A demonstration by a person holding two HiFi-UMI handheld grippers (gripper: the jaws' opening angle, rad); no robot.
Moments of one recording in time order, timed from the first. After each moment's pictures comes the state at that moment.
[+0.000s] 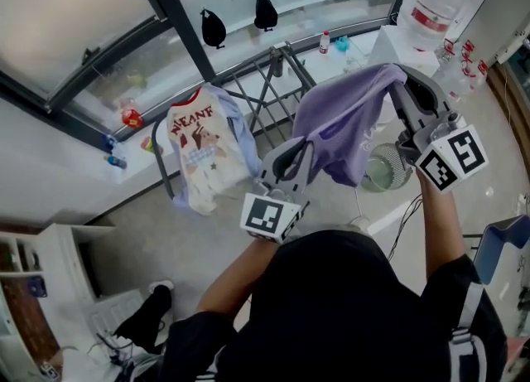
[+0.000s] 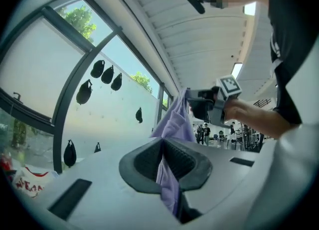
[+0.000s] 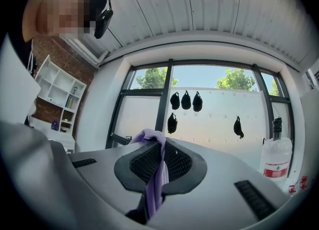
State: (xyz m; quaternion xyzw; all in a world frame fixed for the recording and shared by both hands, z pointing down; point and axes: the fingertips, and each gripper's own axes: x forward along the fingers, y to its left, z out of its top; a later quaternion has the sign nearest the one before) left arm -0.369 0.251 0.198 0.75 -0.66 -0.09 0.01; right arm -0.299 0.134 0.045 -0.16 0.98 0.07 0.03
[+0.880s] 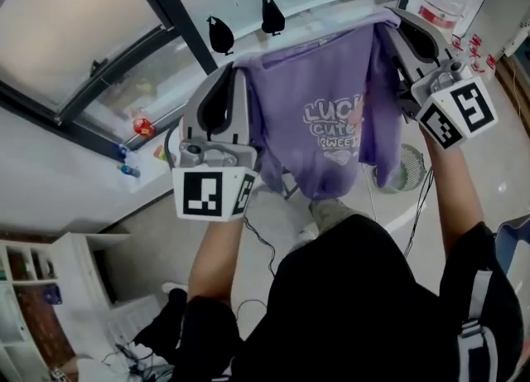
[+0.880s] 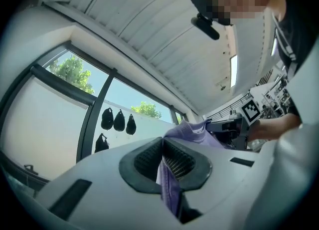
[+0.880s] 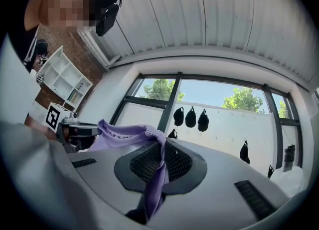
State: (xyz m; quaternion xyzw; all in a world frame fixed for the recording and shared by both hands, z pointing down) left arm -0.506 0.259 0.013 0.65 -0.73 -0.08 -0.19; right arm -0.366 0.108 -0.029 -0.14 0.97 0.16 0.09
